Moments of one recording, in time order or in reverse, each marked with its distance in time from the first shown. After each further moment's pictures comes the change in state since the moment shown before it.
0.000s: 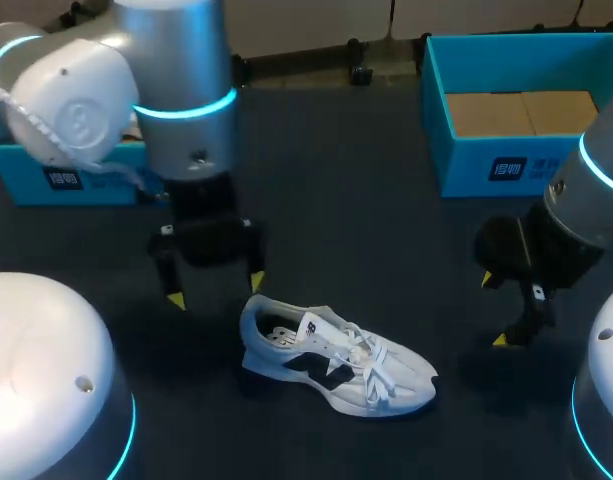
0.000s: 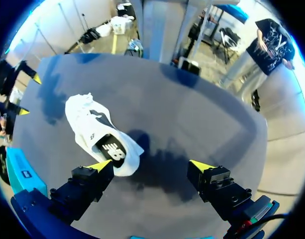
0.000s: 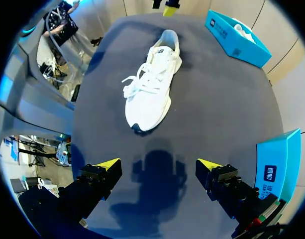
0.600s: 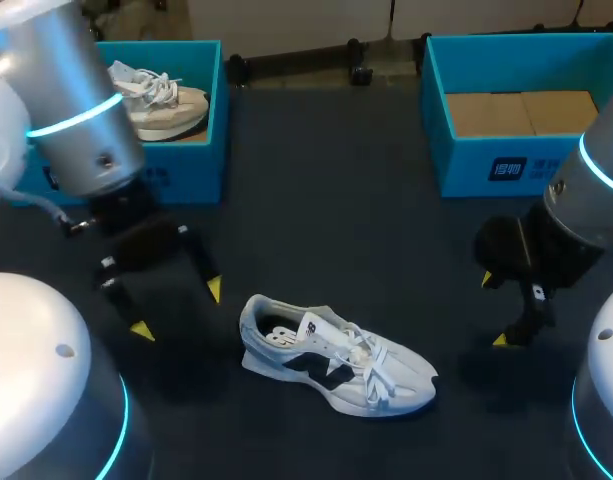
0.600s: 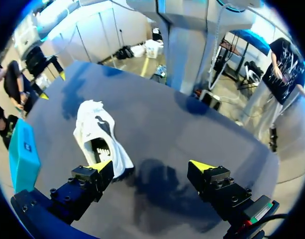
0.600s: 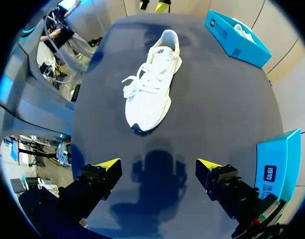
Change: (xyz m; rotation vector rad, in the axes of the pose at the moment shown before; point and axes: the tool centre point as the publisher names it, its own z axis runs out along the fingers) left arm 0.048 -0.008 0.015 0.251 -0.208 -0.208; right arm 0.000 0.000 0.000 0.000 0.000 0.000
